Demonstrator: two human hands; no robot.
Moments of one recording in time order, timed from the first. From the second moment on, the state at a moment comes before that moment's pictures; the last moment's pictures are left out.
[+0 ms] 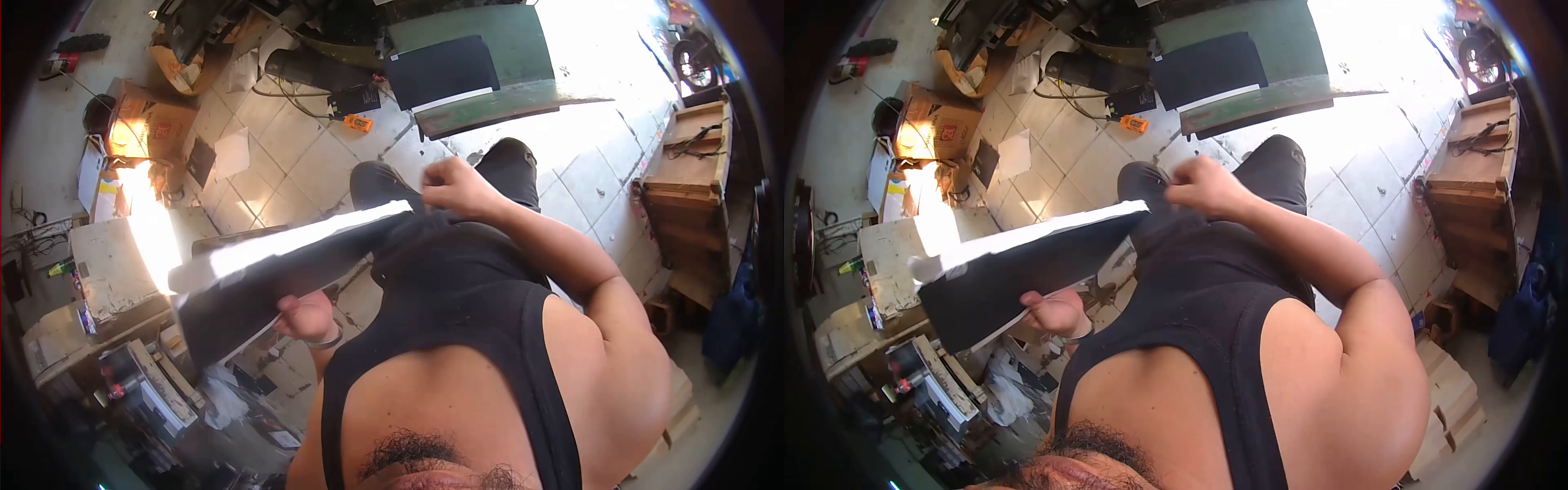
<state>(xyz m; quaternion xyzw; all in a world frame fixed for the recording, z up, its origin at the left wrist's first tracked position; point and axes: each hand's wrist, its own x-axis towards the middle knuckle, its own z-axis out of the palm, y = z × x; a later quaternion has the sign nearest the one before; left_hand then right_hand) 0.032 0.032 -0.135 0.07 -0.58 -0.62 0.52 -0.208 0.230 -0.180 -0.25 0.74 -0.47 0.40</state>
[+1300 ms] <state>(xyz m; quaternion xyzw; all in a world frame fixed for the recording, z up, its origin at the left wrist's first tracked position) 0.033 0.026 -0.133 0.14 -0.59 -0.69 0.40 -0.219 0.201 -0.044 -0.65 0.57 -0.50 -0.07</state>
